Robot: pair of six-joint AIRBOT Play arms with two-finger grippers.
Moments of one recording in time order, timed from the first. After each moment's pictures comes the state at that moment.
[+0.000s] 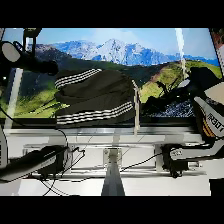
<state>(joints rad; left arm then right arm) -0.02 -1.23 1.29 1.47 -1.18 -1.29 -0.11 -1.54 0.79 -0.85 1.31 1.19</state>
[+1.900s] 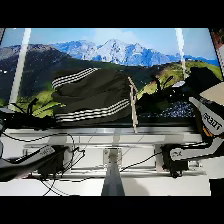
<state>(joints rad) 0.70 -1.25 0.50 1.14 -1.29 -0.82 -0.05 -1.56 0.78 -0.57 1.21 0.84</state>
